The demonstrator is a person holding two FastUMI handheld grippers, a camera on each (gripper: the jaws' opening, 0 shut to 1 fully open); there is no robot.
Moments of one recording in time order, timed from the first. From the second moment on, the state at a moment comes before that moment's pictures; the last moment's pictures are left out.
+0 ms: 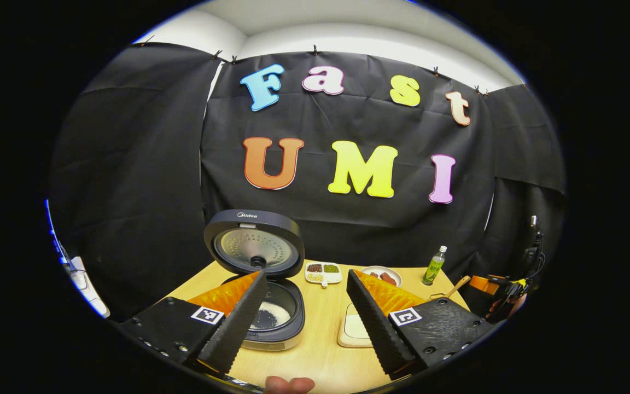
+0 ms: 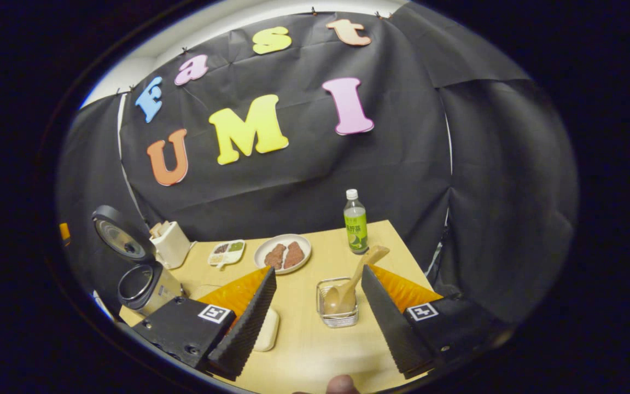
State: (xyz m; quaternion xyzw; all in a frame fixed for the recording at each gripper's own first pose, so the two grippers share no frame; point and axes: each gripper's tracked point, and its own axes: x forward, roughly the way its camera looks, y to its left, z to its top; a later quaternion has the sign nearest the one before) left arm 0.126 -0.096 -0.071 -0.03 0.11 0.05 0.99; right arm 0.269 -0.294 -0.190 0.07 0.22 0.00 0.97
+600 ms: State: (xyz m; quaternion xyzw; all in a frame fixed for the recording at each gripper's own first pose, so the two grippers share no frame) left arm 0.126 -0.095 -0.081 -0.02 0.13 0.10 0.99; right arm 0.354 -0.331 -0.308 0.12 0.29 -0.02 0.95
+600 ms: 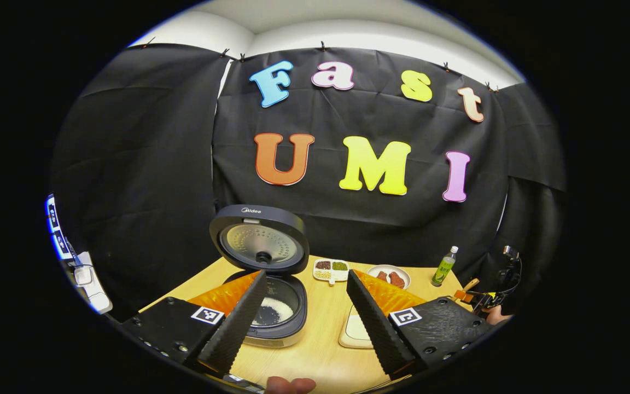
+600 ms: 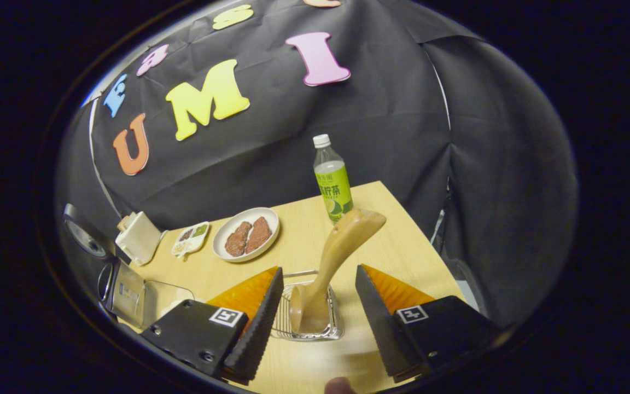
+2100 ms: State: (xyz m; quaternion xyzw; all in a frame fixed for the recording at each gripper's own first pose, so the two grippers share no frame) left arm 0.090 -0.031 -0.089 -0.07 0.13 0.12 0.98; right arm 0.329 -0.233 -0.152 0.04 0.19 0.02 0.98
